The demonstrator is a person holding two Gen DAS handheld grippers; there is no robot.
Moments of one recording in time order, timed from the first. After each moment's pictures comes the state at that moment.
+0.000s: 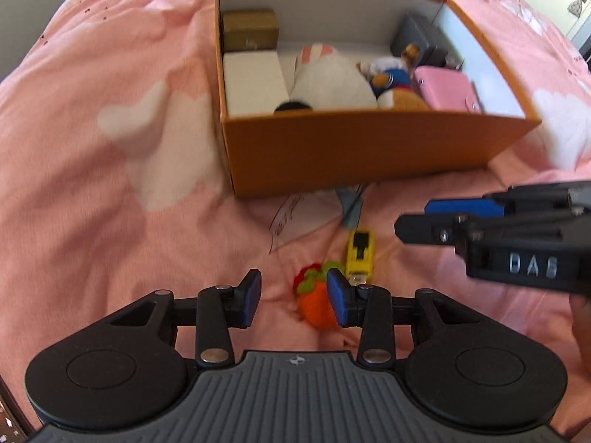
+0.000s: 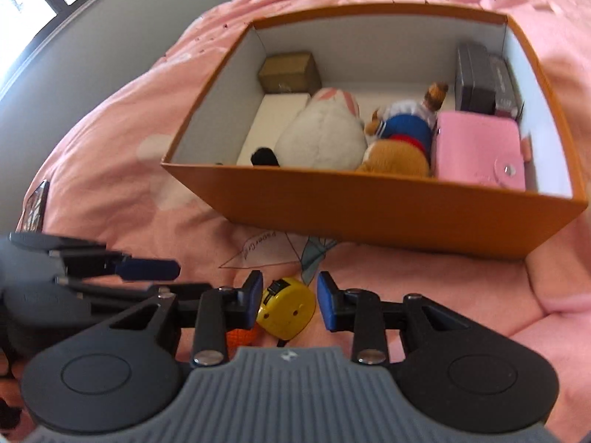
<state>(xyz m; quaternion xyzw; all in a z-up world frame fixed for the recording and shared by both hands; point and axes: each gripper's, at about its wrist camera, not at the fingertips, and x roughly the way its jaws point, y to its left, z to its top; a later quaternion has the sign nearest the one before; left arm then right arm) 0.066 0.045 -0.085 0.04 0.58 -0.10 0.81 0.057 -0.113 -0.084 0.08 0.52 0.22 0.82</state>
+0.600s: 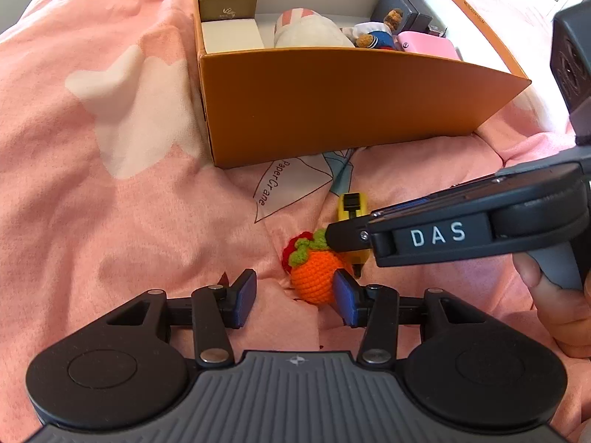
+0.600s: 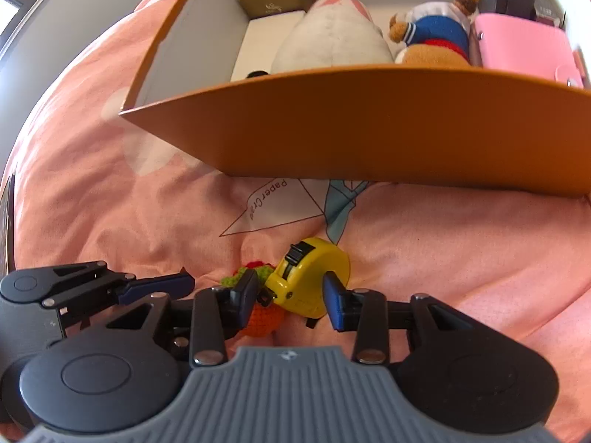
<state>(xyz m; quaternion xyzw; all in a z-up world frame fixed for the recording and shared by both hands) 0.052 0.051 -0.109 0.03 0.59 -0.15 0.79 0.073 -0.084 -0.132 0.12 0.60 0.20 0.76</state>
